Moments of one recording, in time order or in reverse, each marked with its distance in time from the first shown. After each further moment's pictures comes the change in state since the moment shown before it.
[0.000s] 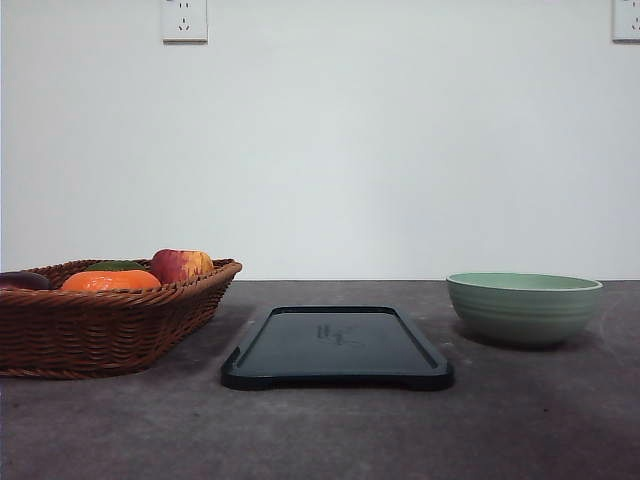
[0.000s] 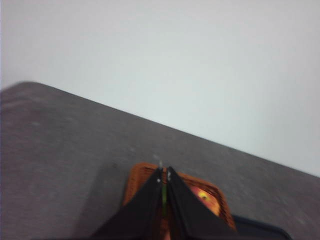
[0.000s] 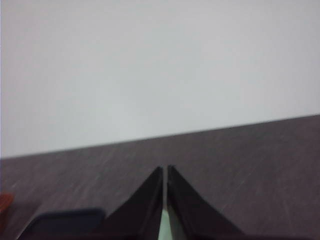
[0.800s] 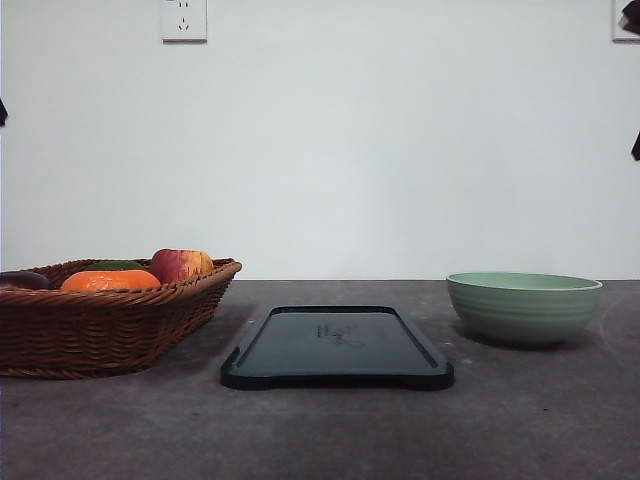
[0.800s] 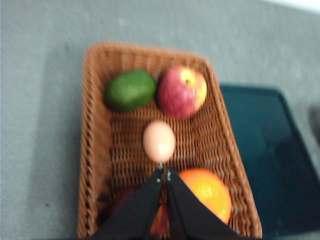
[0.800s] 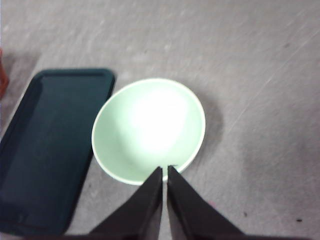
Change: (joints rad) left_arx -0.083 0.572 0.367 -0.385 0.153 0.212; right_arx 0.000 0.659 0.360 -0.368 -0.179 -0.107
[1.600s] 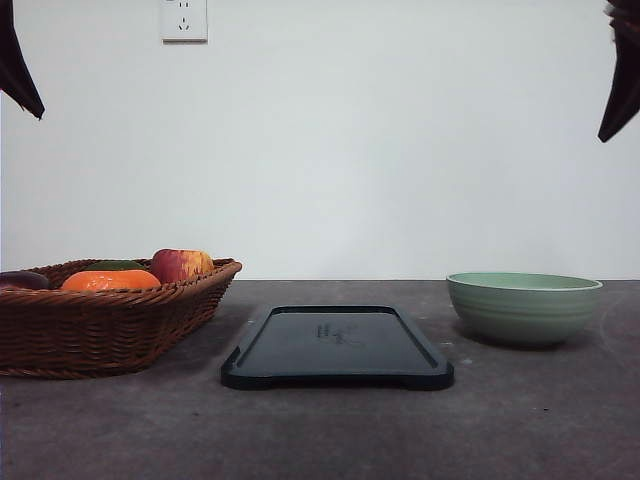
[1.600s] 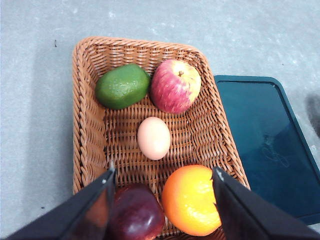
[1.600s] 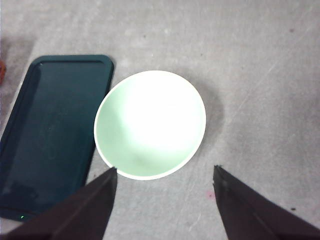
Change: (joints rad) left_arx -0.015 0.005 0.002 0.005 0.001 0.019; right_arx 0.000 0.140 0.222 -0.221 0.001 -0.010
